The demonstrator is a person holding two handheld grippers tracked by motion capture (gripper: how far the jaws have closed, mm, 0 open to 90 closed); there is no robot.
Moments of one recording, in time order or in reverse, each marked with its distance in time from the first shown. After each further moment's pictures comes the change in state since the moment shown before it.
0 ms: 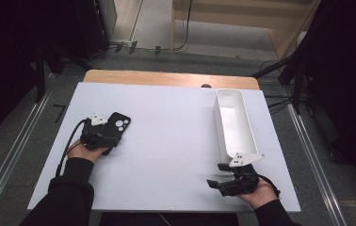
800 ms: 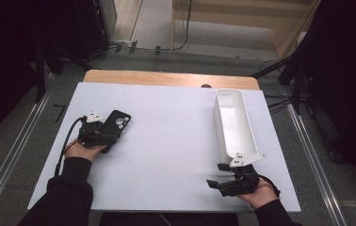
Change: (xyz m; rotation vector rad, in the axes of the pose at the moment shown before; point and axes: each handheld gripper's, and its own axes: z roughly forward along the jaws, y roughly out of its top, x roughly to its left) left arm 0.003 0.008 -0.012 -0.040 -0.038 -0.044; right arm 0.000 0.000 -0.001 -0.011 0.007 -0.010
